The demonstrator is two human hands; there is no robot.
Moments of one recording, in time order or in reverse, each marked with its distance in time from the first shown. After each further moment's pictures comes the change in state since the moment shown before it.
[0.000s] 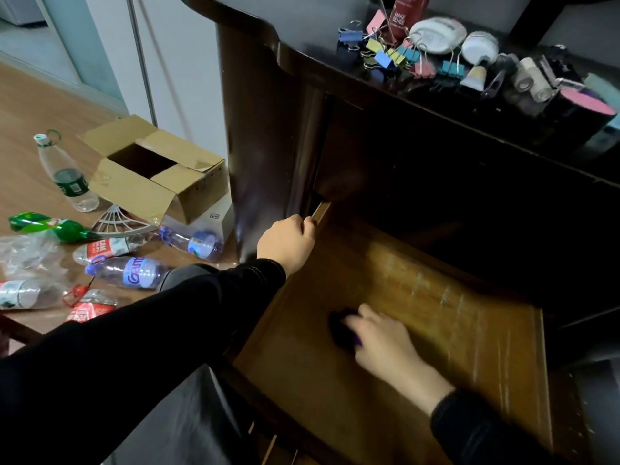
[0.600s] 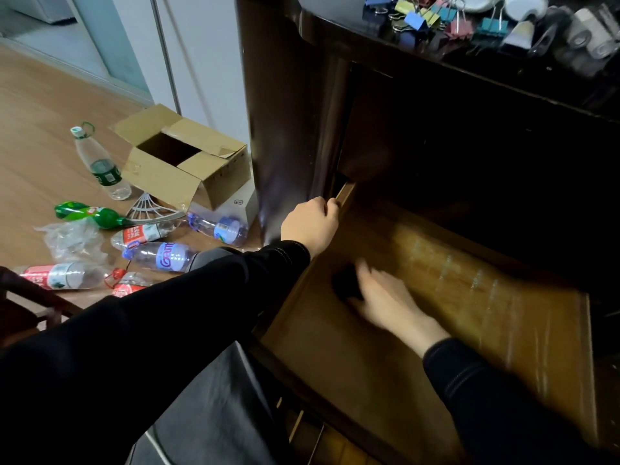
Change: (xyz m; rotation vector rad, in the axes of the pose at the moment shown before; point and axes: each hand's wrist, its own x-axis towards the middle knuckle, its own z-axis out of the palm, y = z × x) left_hand -0.001 0.002 -0.003 -0.006 -0.017 -0.020; right_hand 0.054 -0.025 -0.019 0.000 0.054 -0.021
